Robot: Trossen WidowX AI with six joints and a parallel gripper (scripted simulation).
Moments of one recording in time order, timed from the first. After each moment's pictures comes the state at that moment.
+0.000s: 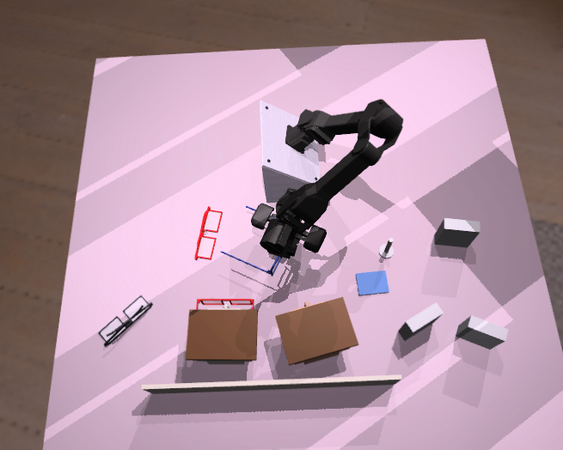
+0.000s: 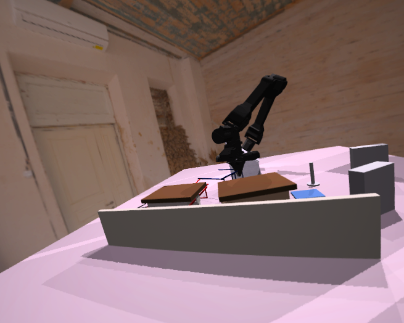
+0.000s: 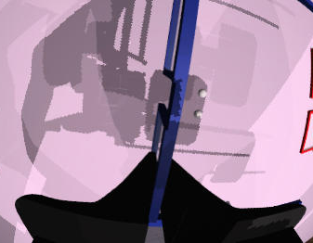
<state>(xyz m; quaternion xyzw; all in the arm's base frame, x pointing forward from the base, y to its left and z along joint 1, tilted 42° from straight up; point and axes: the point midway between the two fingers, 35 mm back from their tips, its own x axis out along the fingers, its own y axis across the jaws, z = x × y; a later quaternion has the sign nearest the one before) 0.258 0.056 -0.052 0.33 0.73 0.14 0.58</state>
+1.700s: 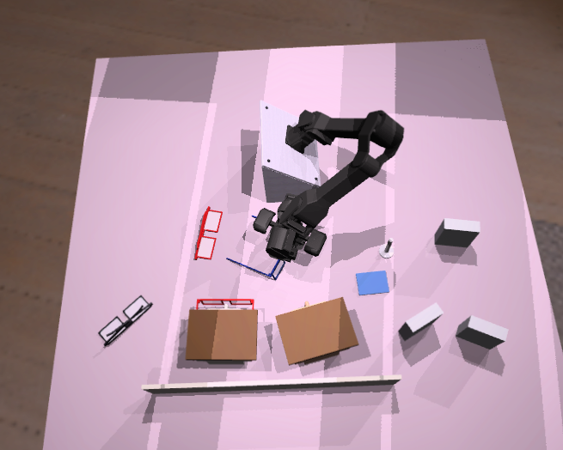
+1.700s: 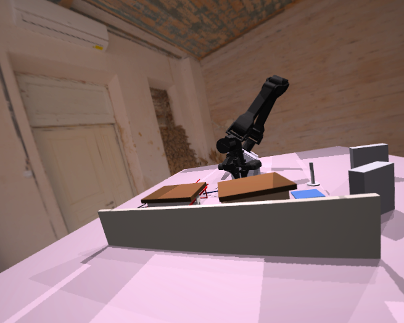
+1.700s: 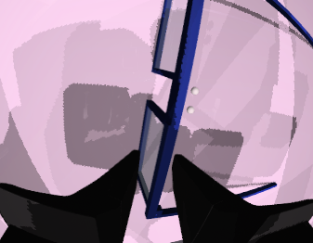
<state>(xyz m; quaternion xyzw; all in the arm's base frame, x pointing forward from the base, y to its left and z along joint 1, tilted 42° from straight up) 0.249 0.082 -0.080 0.33 0.73 0.14 0.58</state>
